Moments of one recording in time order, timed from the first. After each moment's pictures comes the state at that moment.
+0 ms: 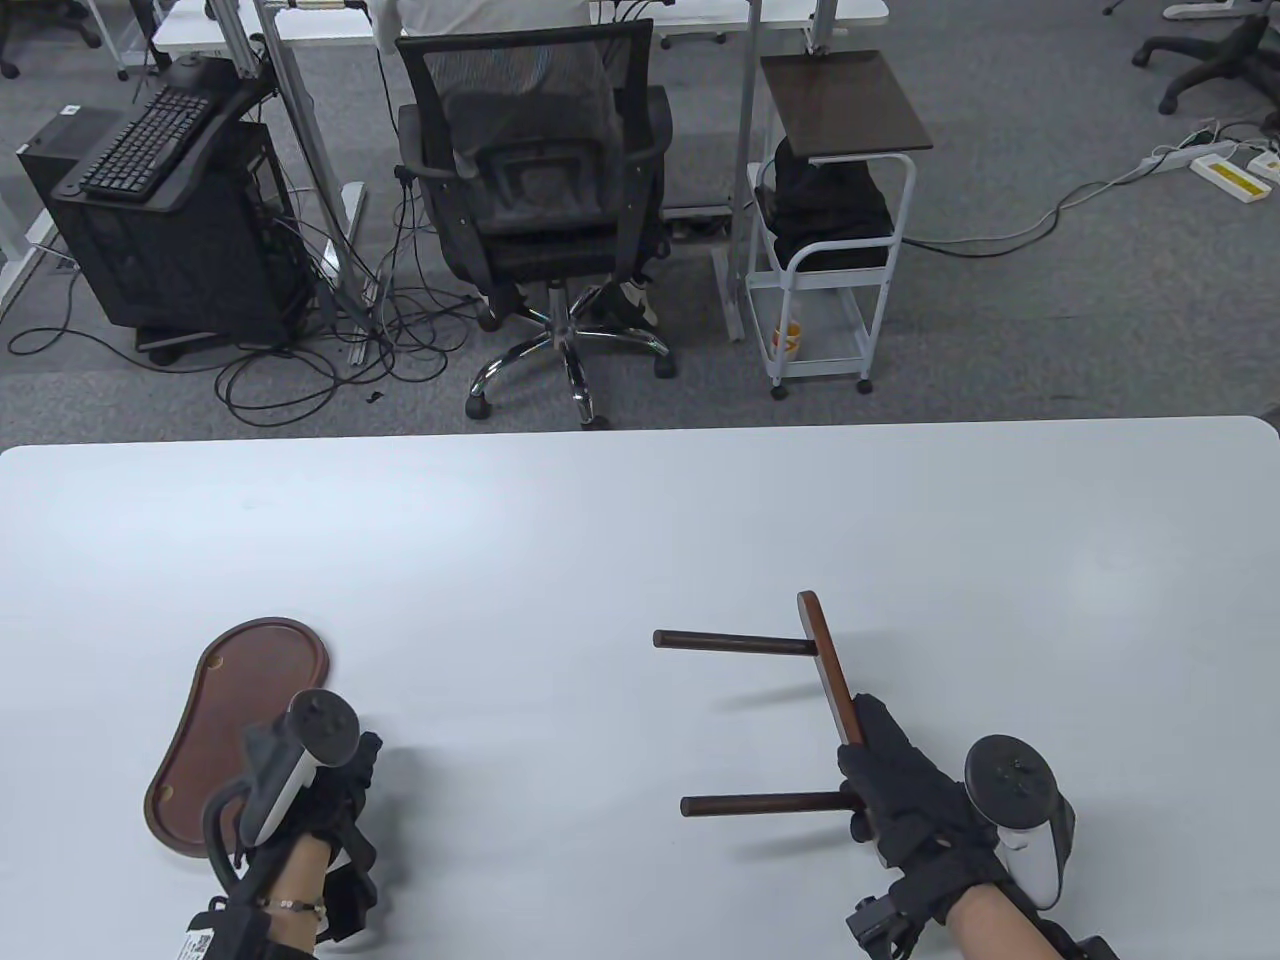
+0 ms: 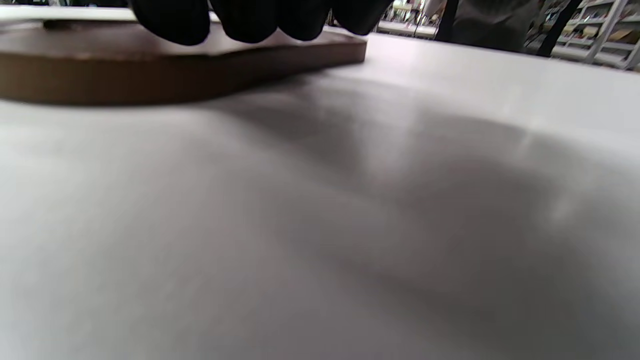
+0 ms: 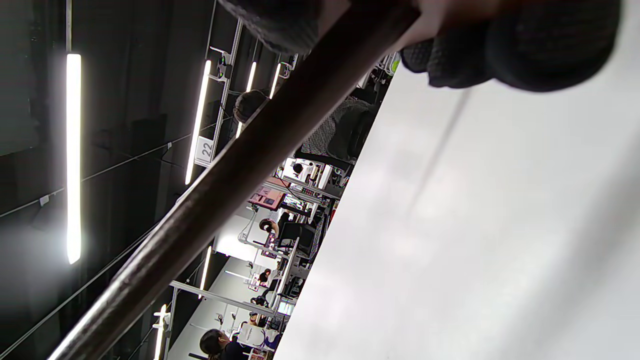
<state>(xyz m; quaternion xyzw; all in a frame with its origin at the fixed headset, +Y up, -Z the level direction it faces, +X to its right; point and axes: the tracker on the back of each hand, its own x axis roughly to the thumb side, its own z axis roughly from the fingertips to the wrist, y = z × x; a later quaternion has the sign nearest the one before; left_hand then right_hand) -0.325 -0.754 -0.316 -0.16 0.19 0.09 0.96 0.220 -0.743 -0.261 -0.01 0.05 0.82 0.57</state>
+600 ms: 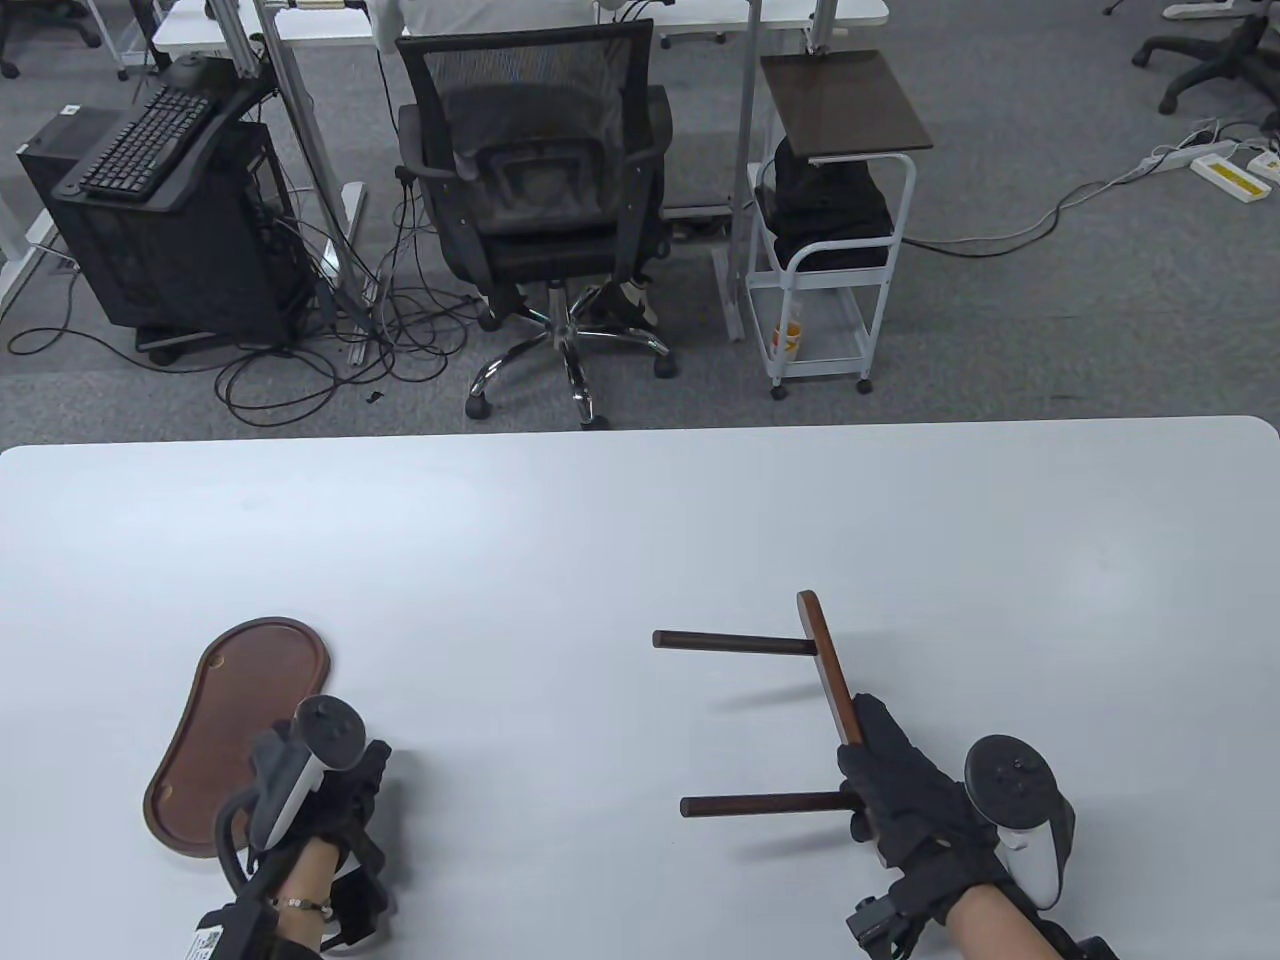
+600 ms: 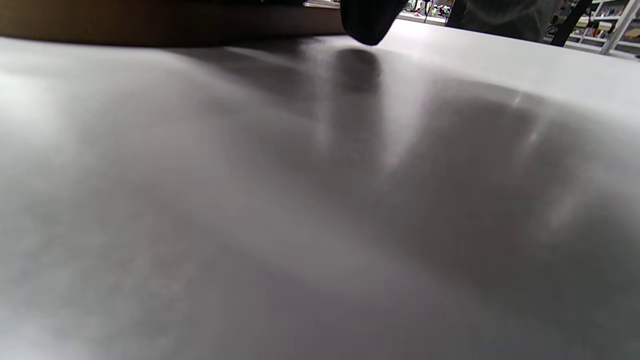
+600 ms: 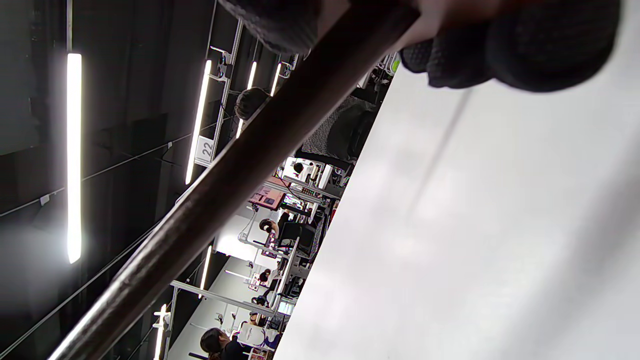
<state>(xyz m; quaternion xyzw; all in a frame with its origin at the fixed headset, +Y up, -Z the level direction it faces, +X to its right) -0.323 -0.764 -0.315 -0.15 0.19 0.12 0.96 0.220 -0.743 -0.261 -0.01 0.05 0.82 0.57</state>
